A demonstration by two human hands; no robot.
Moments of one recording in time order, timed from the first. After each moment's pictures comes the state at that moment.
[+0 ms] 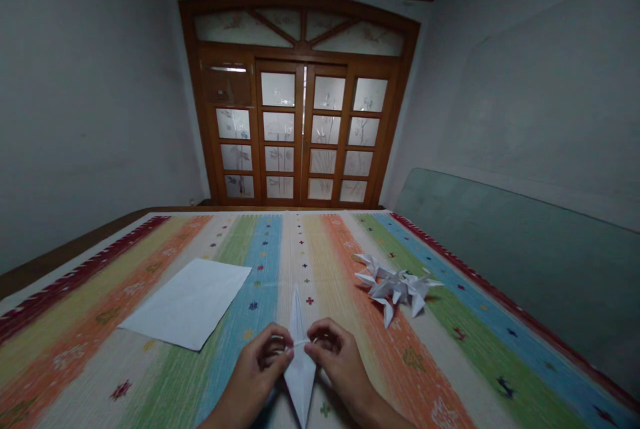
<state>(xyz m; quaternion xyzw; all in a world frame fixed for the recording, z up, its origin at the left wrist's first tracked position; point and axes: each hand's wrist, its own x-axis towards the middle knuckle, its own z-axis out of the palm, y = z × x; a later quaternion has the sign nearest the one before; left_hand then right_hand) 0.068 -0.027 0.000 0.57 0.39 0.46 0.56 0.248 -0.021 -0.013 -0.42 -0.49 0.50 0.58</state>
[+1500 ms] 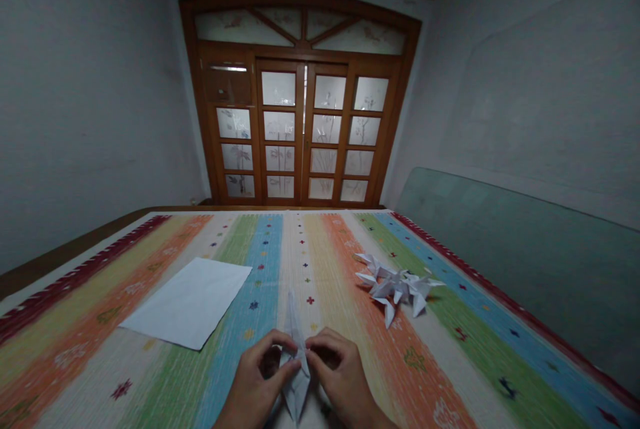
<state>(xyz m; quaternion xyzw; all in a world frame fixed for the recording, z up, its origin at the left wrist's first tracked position) 0.073 -0.037 0.004 0.60 0.47 0.48 0.44 0.246 -0.036 -0.005 -0.45 -0.61 0.39 0.53</state>
